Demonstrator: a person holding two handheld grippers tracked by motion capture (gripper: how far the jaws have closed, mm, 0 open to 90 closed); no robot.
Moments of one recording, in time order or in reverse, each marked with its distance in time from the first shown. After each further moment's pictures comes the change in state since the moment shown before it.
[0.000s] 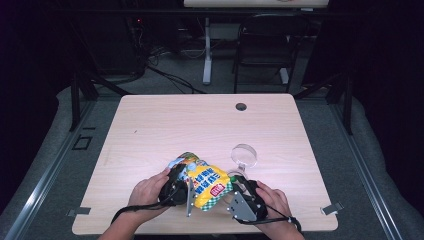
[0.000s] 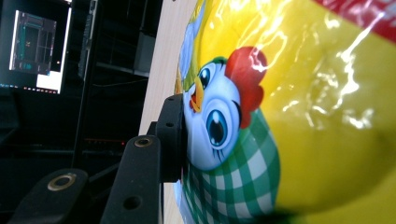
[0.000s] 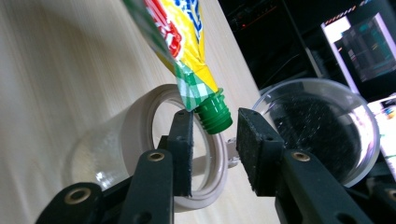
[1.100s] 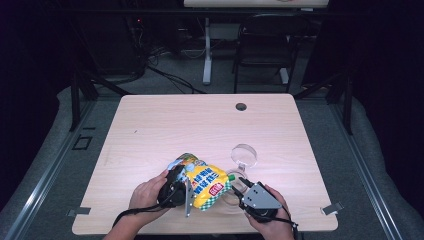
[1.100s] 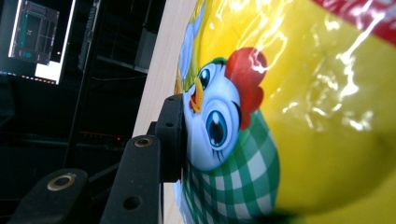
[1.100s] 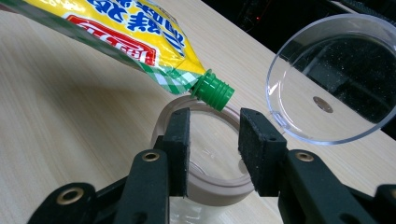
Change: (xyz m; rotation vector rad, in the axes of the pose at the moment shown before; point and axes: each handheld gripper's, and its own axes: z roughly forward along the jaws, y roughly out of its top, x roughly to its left) left arm -0.007 -0.006 0.000 0.005 0.011 -0.062; right arm -0.008 -0.020 -0.006 -0.099 0.129 0.510
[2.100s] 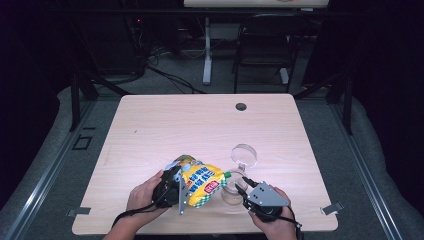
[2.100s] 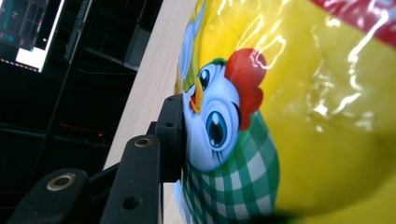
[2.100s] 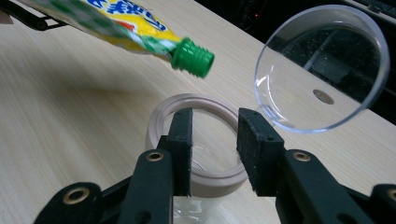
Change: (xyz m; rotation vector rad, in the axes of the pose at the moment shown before) left arm 0.002 -0.010 -0.001 -0.033 -0.036 -0.105; right arm -0.008 -0.002 -0.006 -0.005 0.007 0.068
